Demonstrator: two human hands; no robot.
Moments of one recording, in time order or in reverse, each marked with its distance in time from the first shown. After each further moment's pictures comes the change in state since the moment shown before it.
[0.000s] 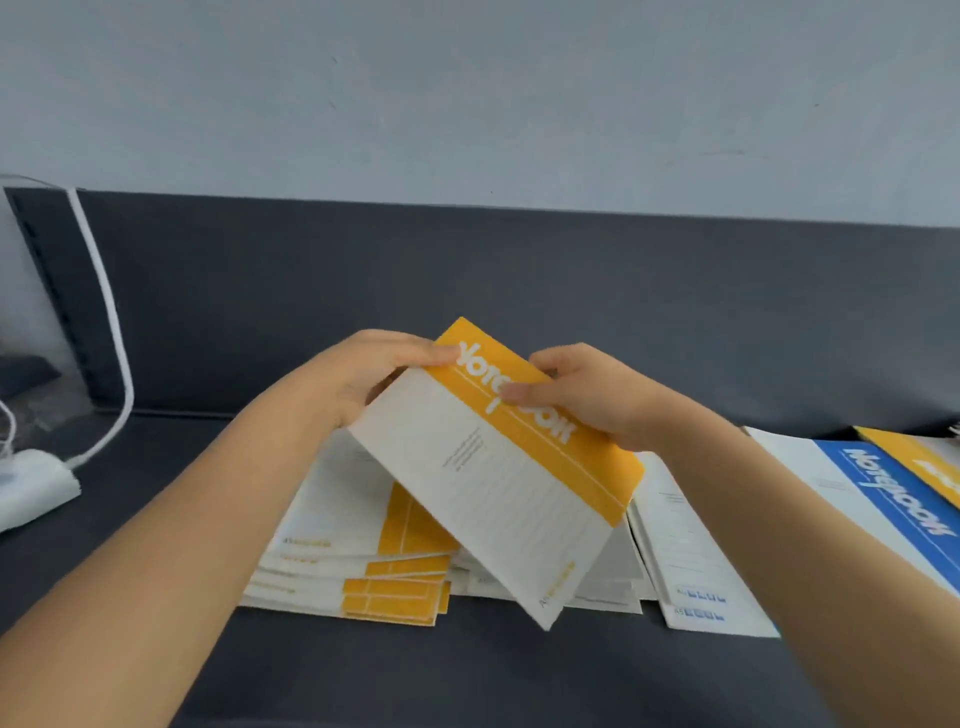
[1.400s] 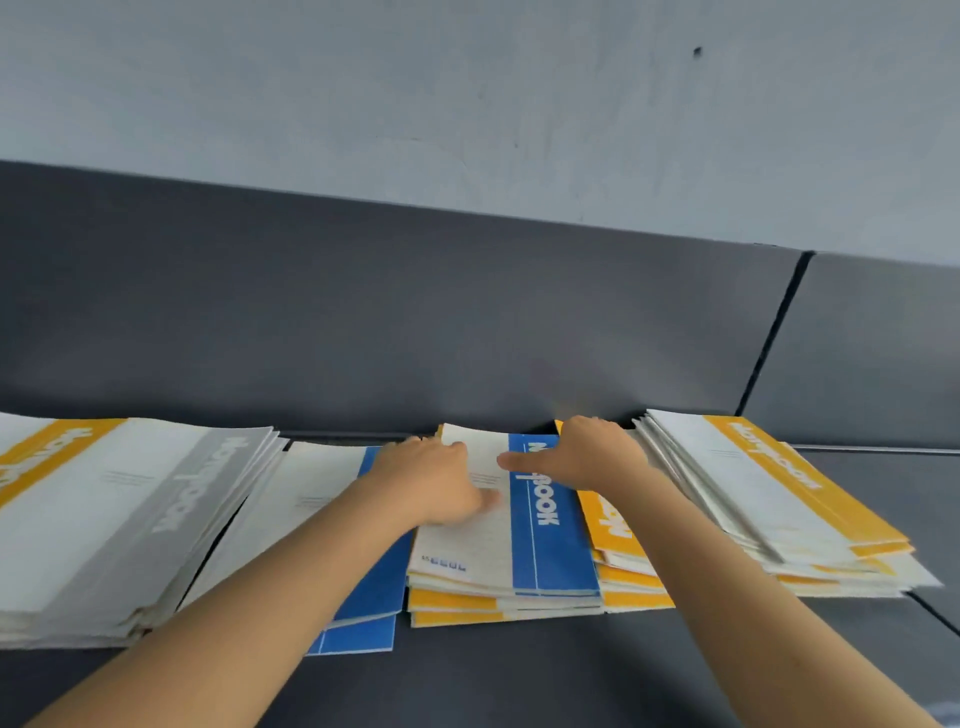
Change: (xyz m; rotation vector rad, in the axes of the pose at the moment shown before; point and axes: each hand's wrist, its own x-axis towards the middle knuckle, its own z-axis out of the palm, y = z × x) left_hand 0.053 -0.015 0.378 1.446 -0.096 0.134; right_hand -0.093 0.233 -0.220 -0.795 0.319 0.382
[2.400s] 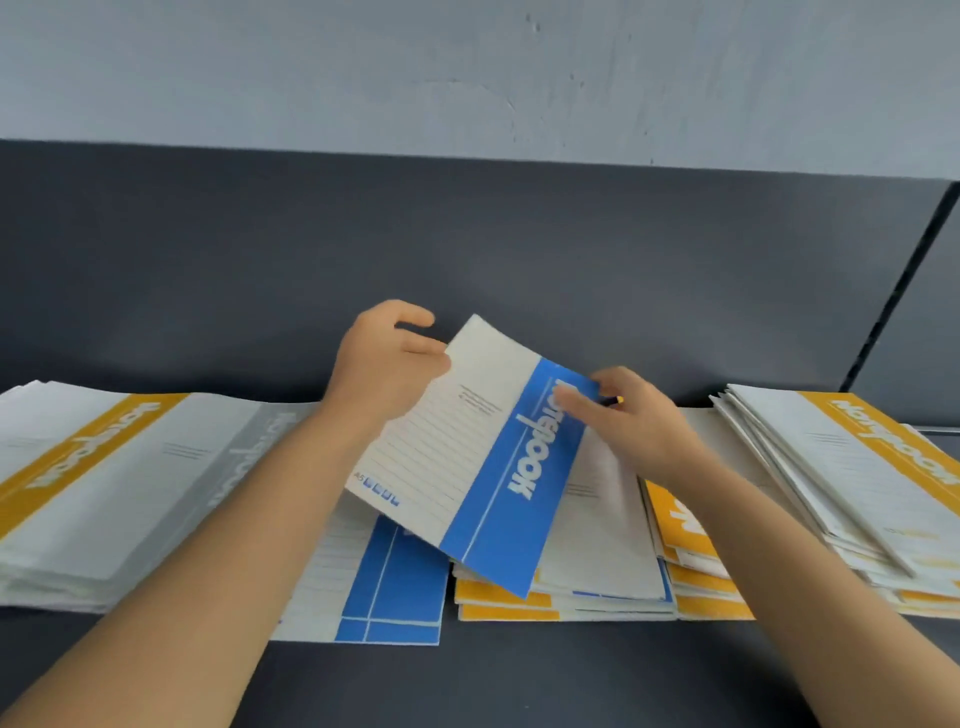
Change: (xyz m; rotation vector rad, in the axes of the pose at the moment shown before) left_hand 0.001 -0.059 -0.031 -1.113 0.589 -0.215; right_hand 0.005 -0.002 0.014 0.707 0.098 -0.140
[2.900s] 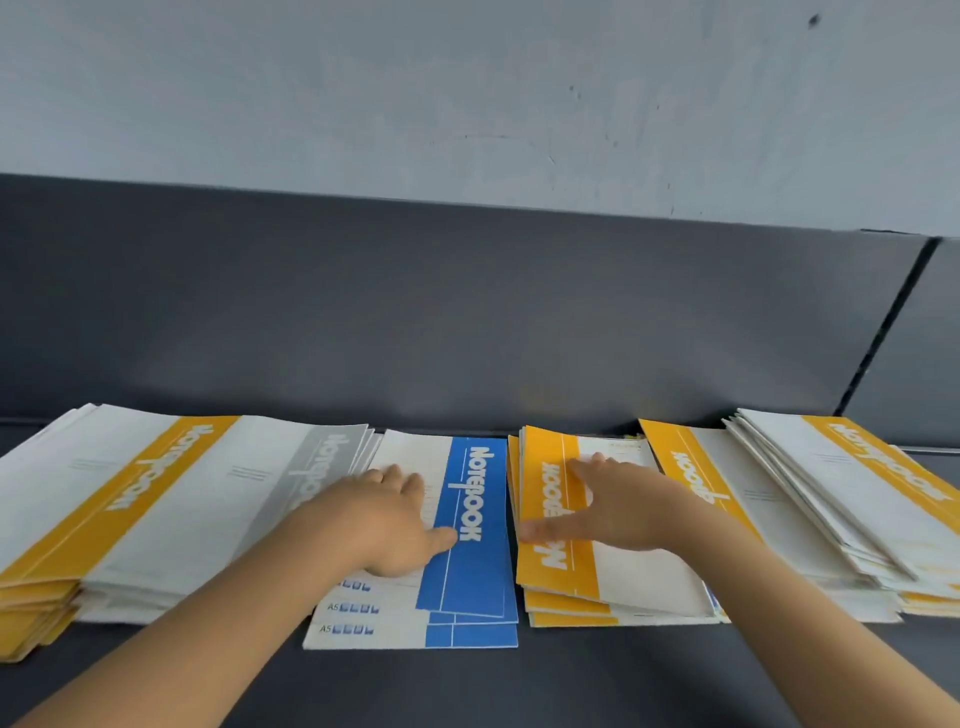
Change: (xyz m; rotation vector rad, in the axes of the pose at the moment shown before) left_hand -0.043 -0.038 -0.052 1.343 -0.837 -0.077; right_hand -0.043 -0.057 0.027 -0.665 -0.499 0.103
